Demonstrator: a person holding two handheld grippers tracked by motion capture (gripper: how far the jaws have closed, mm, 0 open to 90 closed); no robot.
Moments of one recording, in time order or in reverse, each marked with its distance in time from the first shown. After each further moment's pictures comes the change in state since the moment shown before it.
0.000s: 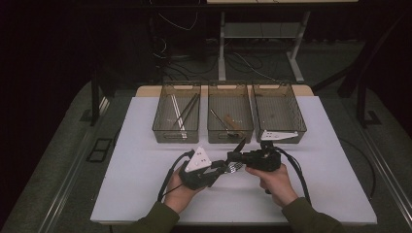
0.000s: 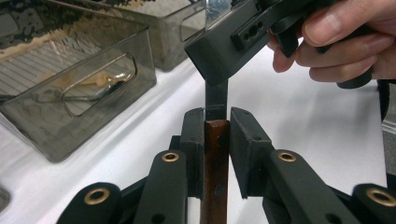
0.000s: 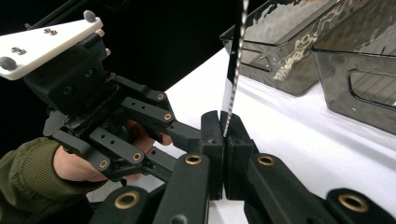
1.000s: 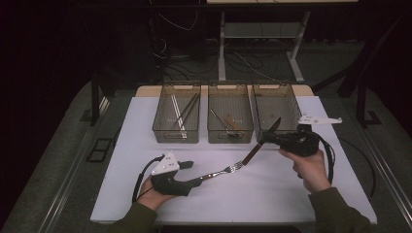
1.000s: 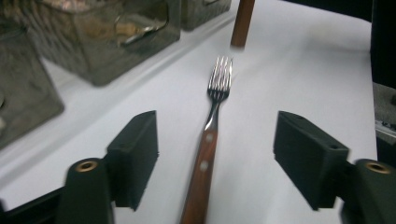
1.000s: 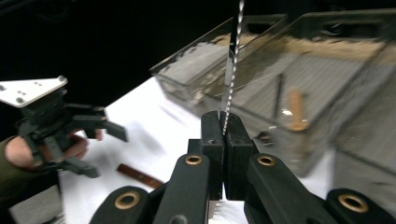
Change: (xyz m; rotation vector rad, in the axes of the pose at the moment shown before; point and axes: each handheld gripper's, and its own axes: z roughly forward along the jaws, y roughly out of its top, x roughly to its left) left arm 0.040 -0.054 -0.054 0.051 -0.027 -0.078; right arm -0.016 0.040 -0.090 -0.063 -0.272 -0.094
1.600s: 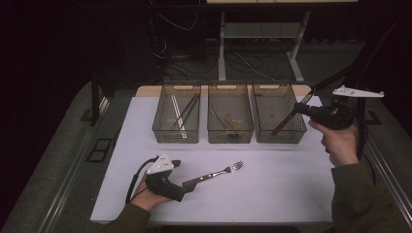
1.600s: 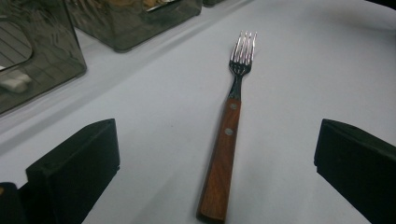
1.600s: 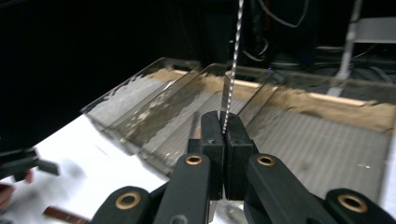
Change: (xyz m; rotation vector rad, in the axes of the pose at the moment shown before) left arm 0.009 -0.009 -0.004 0.027 0.045 -0.057; right arm -0.045 0.059 -0.054 -0.077 -0.221 -0.004
